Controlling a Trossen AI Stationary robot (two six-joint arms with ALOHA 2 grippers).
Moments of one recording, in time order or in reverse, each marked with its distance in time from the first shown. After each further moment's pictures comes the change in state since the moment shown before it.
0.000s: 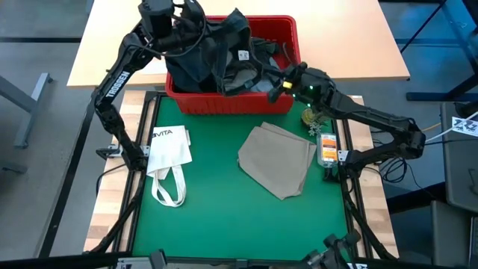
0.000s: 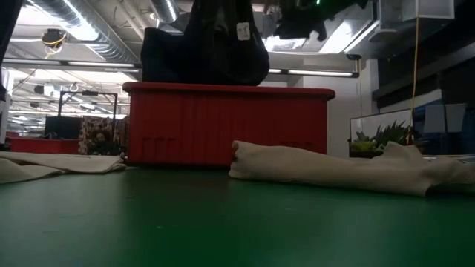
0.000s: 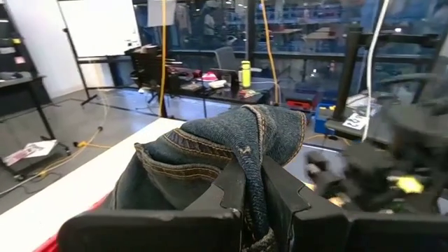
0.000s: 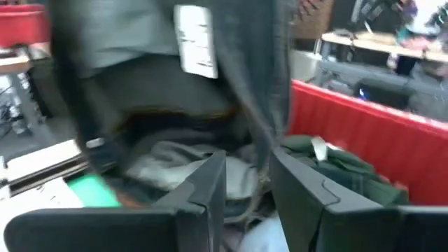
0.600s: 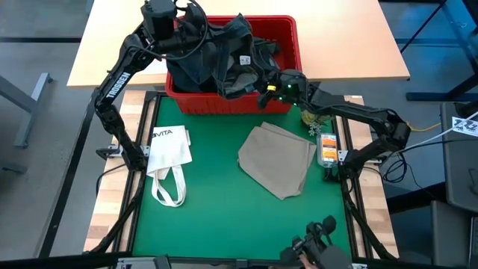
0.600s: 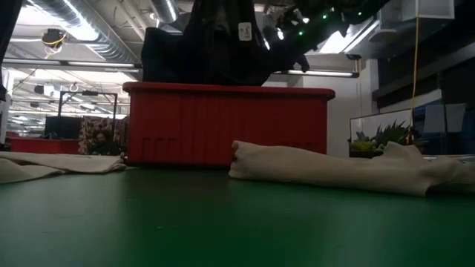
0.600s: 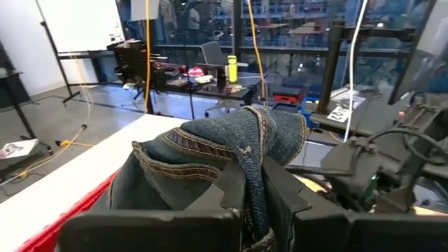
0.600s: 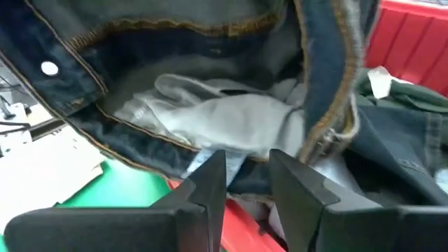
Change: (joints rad) left arm -0.015 0.000 0.000 -0.024 0.040 0.000; right arm -0.040 0.177 -0.001 -0.009 -0.143 0.060
